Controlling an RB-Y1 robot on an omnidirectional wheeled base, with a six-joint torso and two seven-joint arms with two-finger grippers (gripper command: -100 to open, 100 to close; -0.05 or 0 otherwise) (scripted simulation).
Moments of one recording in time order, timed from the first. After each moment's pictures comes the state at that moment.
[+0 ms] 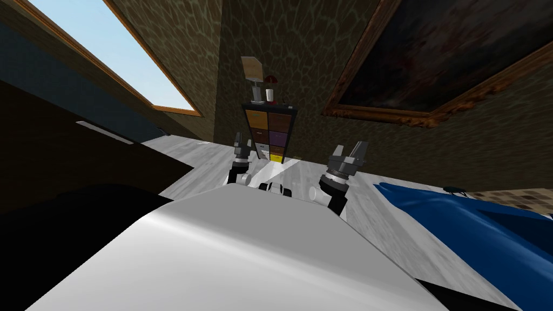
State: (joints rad) left arm 0.48 -0.02 -0.07 -2.20 0.02 -0.45 0.05; right arm 0.46 0.04 0.01 -2.33 0.04 -0.50 0.03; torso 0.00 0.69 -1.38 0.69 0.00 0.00
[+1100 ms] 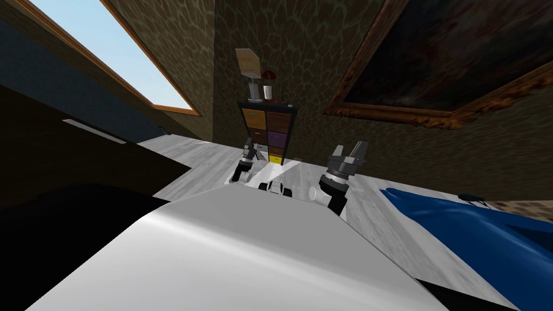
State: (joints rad) left arm 0.34 0.16 -0.09 -1.96 0.06 -0.51 0.05; right arm 0.46 0.04 0.01 -2.33 0.04 -0.50 0.03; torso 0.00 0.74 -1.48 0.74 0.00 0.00
